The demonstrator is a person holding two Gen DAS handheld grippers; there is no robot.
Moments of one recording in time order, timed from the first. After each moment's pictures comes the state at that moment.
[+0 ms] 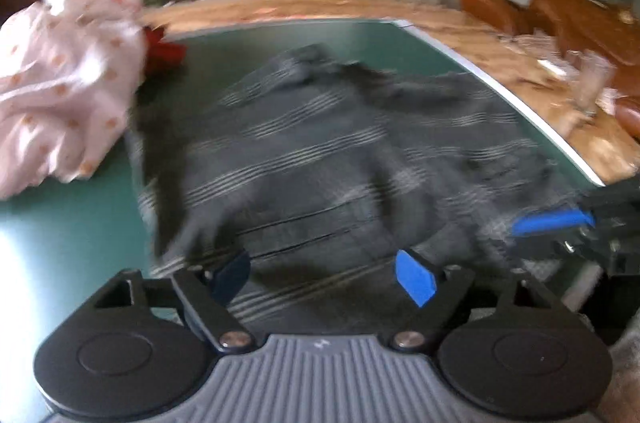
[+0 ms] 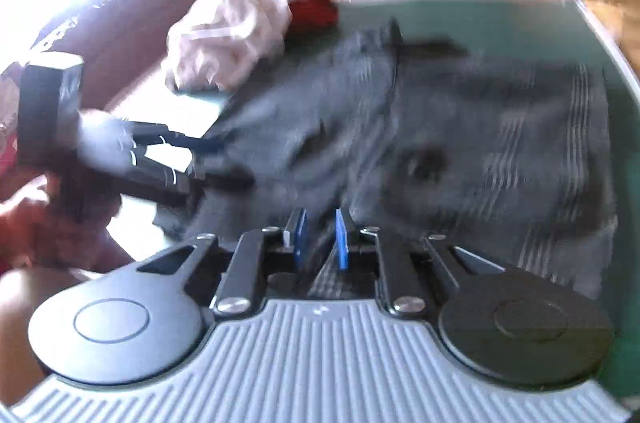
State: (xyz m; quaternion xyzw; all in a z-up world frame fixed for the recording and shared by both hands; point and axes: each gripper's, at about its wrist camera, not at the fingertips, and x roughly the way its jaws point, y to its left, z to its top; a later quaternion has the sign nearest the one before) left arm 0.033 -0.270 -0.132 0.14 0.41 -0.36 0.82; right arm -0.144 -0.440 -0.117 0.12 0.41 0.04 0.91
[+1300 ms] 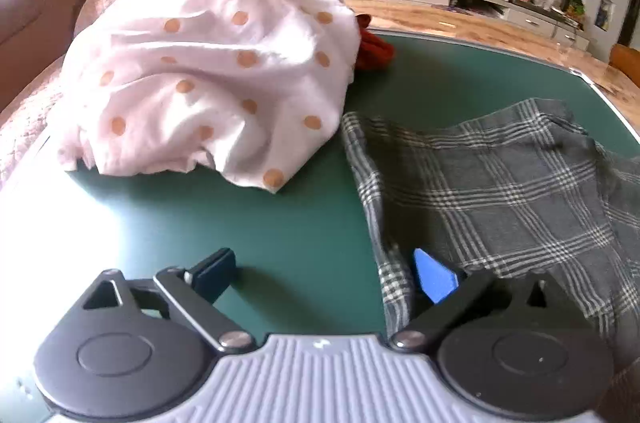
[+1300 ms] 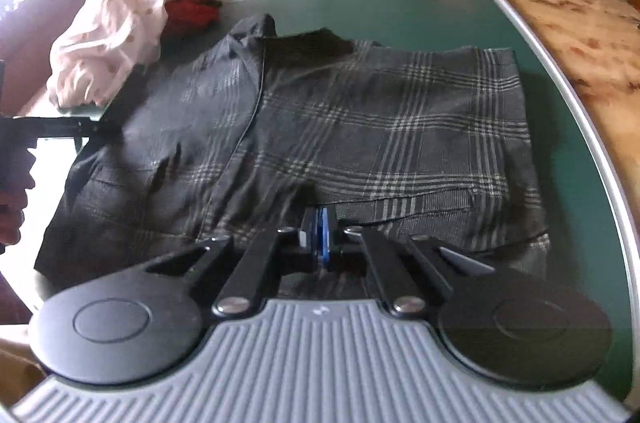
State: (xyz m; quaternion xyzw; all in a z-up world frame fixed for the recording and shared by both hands) left arm 0.126 -0.238 -0.136 0.09 0.41 -0.17 0.89; right arm -0.080 -0.485 -0.123 0.14 0.40 -0.08 0.90
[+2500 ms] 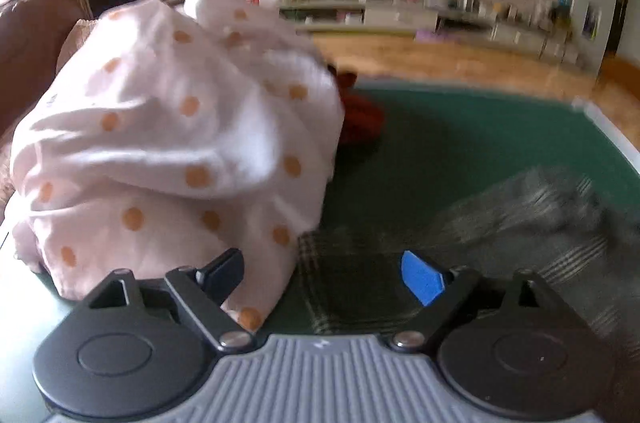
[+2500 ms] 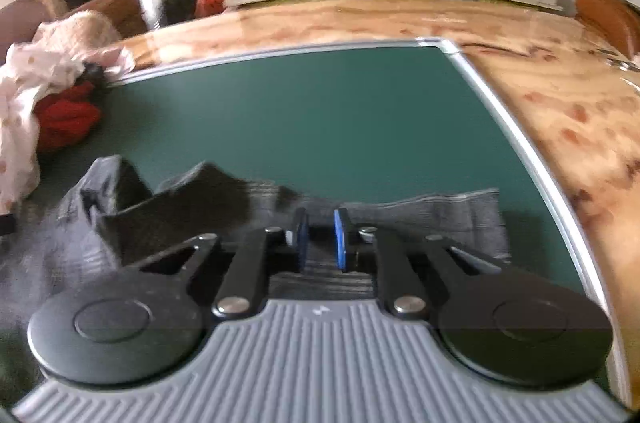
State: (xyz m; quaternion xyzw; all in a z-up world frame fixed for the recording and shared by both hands) left arm 0.199 -0.264 -0.136 0.10 0.39 -0.18 0.90; right arm 0.053 -0.548 -0.139 0.11 0.38 -0.19 0.90
